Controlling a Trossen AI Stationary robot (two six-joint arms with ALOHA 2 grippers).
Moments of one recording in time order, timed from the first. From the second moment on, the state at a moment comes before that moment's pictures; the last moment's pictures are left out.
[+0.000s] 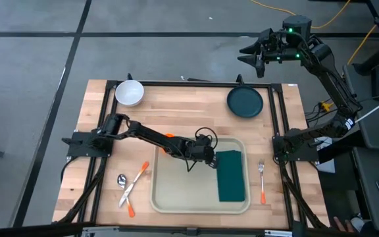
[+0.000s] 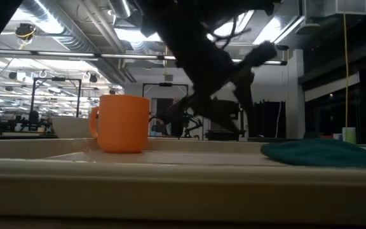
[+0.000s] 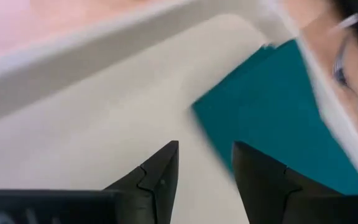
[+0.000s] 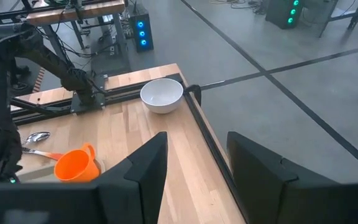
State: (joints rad) left arm -0.16 2.13 1.51 -0.27 -0.33 -1.13; right arm -0.89 1.34 1.76 -0.85 -0.58 -0.20
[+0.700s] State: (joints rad) left arm -0.18 1.61 1.51 -0.25 -0.69 -0.50; right arm -0.82 1.34 1.76 -0.86 -0.72 -0.18
